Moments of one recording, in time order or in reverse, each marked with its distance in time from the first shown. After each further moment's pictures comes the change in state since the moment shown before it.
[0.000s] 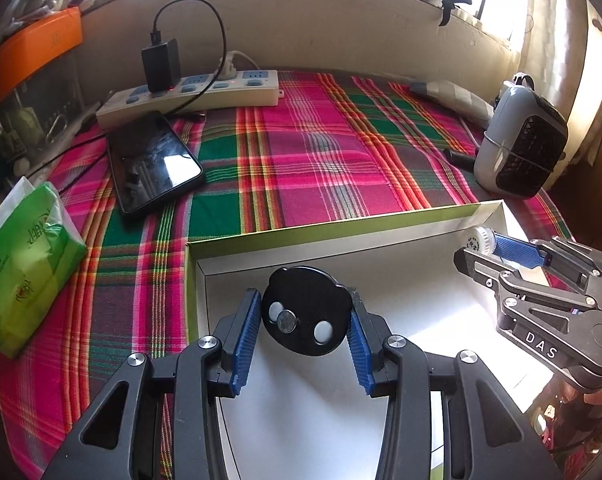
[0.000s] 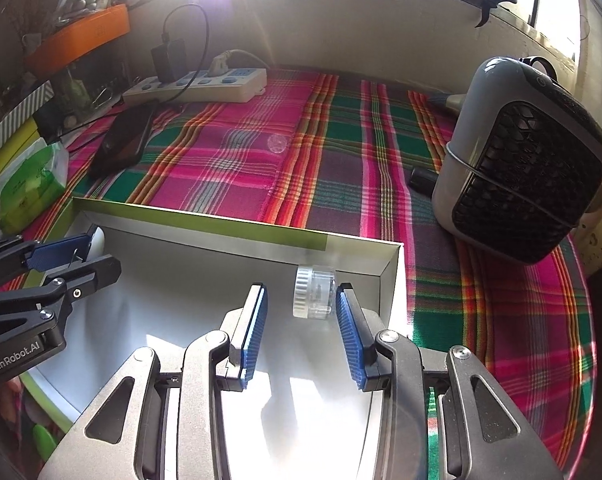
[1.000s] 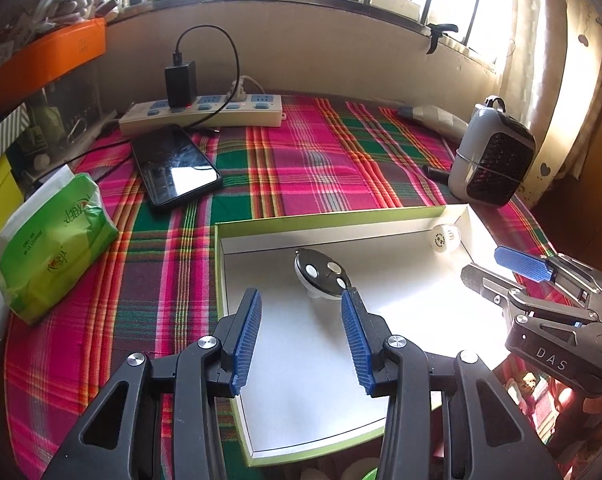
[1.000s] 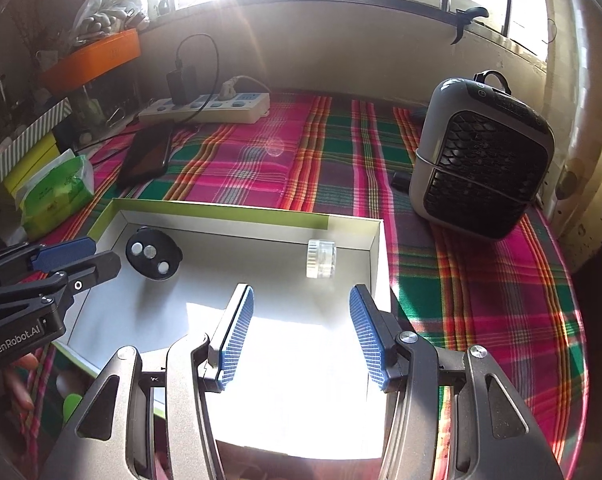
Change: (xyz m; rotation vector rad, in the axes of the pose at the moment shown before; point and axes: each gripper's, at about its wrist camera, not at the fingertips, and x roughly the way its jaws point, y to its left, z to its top) left arm -0.047 0.006 -0.026 -0.030 -0.084 -0.025; right arm -0.050 0.006 -0.027 0.038 -0.082 0.003
